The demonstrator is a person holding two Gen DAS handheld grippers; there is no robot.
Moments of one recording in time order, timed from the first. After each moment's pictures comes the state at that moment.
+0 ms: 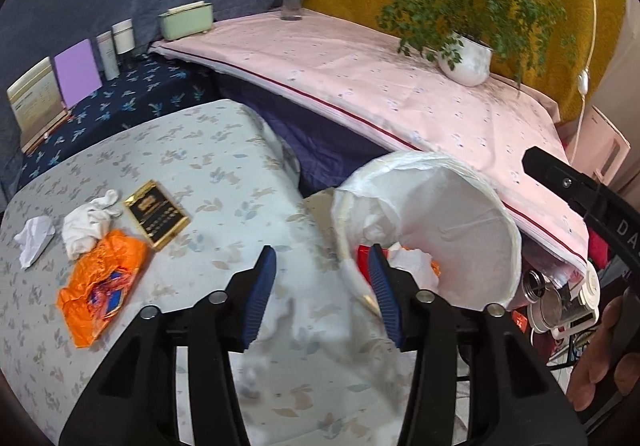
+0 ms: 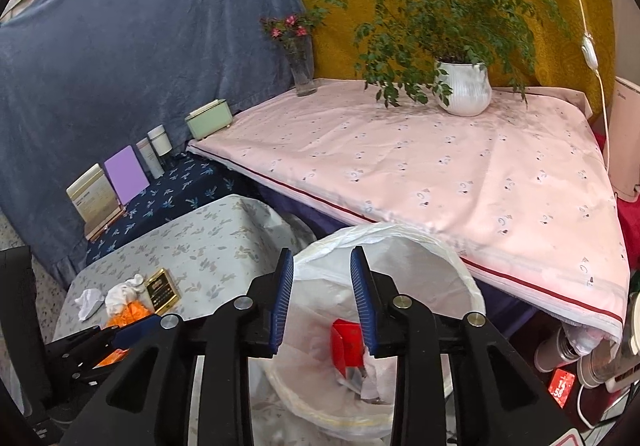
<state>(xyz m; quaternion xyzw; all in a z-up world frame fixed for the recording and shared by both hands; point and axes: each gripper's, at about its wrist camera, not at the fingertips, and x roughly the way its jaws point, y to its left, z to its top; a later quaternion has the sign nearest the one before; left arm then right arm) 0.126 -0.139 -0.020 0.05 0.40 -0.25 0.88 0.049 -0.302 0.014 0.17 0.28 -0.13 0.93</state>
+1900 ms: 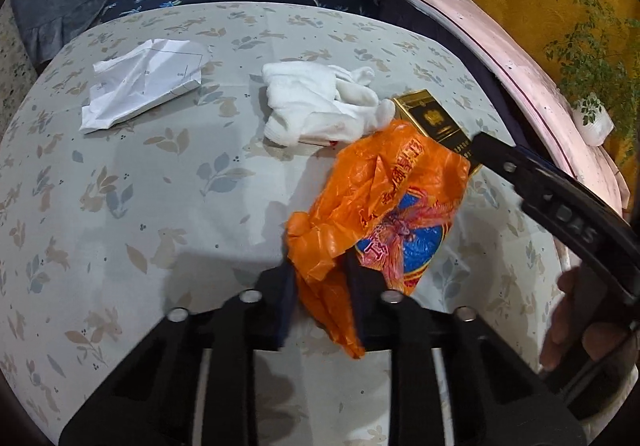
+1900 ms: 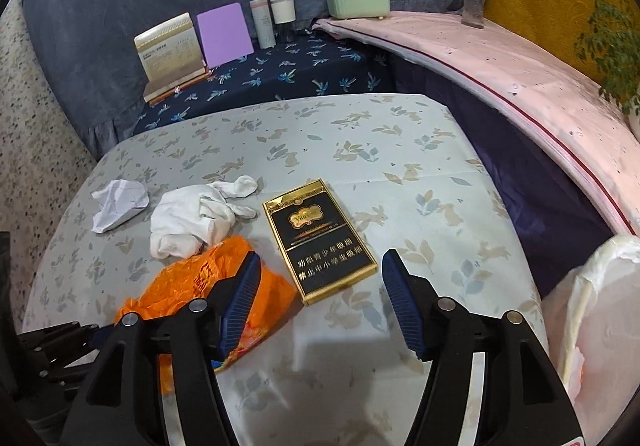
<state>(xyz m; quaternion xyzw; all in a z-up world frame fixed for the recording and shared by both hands) 0.221 0.099 -0.123 -0.08 0.52 -0.12 0.84 0.249 -0.072 -0.090 0.05 0.42 0.04 0.90</state>
